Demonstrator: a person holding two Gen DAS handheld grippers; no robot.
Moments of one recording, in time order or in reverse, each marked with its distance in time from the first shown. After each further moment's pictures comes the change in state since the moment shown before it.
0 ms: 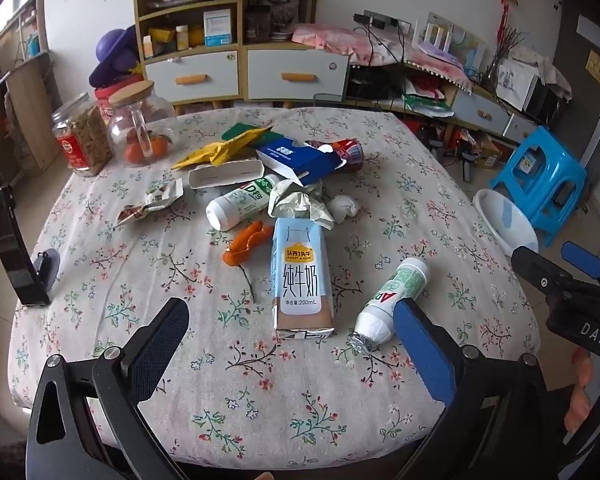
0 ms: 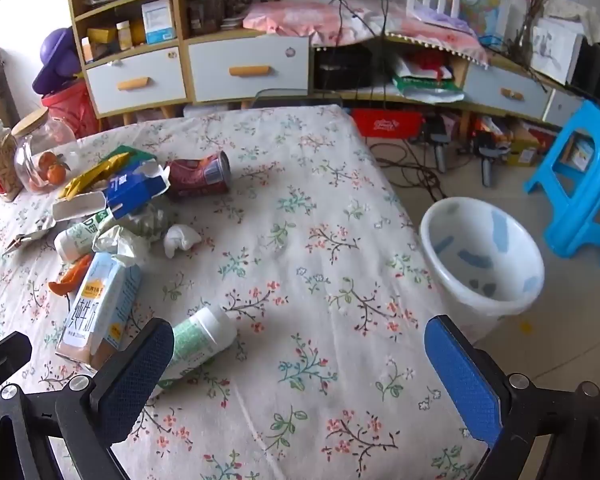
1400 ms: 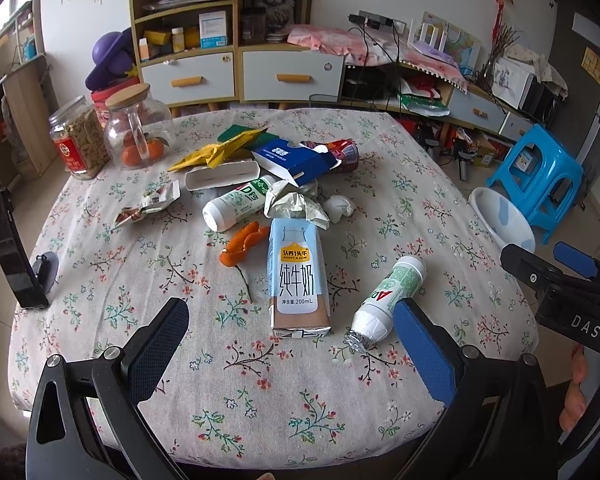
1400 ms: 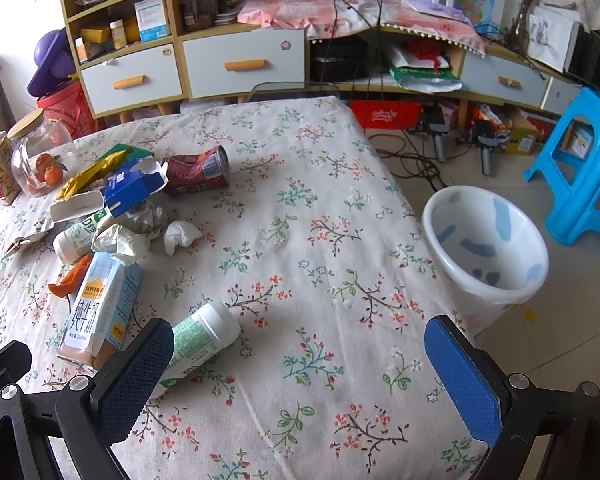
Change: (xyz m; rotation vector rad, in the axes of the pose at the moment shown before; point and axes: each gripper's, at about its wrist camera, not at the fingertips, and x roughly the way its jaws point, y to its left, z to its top) left arm -0.001 -0.002 -0.002 0.002 -0.007 -0.024; right arm 0.006 0.002 -0.001 0.028 0.014 -0.001
